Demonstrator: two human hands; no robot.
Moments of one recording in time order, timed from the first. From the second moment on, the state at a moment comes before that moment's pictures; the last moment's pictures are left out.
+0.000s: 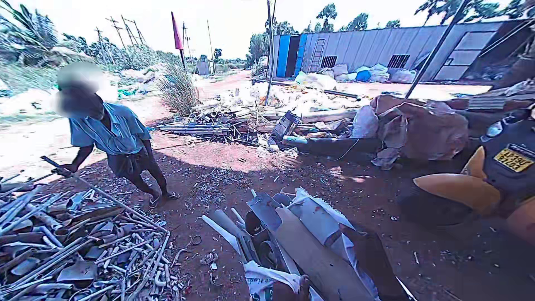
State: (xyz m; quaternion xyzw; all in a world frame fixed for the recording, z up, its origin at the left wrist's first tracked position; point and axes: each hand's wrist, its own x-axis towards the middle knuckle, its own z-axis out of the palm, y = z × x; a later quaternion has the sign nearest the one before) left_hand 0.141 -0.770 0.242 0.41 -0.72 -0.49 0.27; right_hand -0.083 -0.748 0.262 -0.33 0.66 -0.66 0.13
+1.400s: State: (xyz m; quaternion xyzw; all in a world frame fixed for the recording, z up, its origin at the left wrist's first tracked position) left_hand -0.394 -0.269 0.263 -0.37 -0.77 -0.51 -0.08; right_hand -0.332 -0.024 0.284 0.25 0.70 -0.52 -0.42
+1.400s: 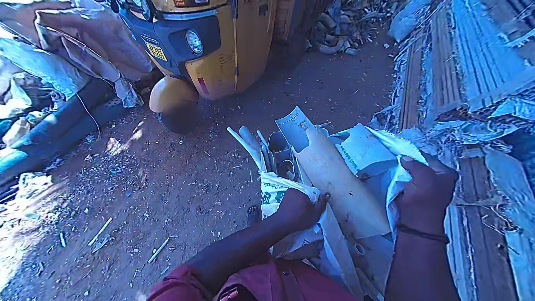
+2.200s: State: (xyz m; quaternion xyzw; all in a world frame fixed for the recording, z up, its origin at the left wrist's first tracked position) left_hand -0.714 0.090 0.287 -0.68 -0.58 -0.37 -0.25; right_hand -0.506 0.240 0.304 0.44 0.54 -0.36 -0.62
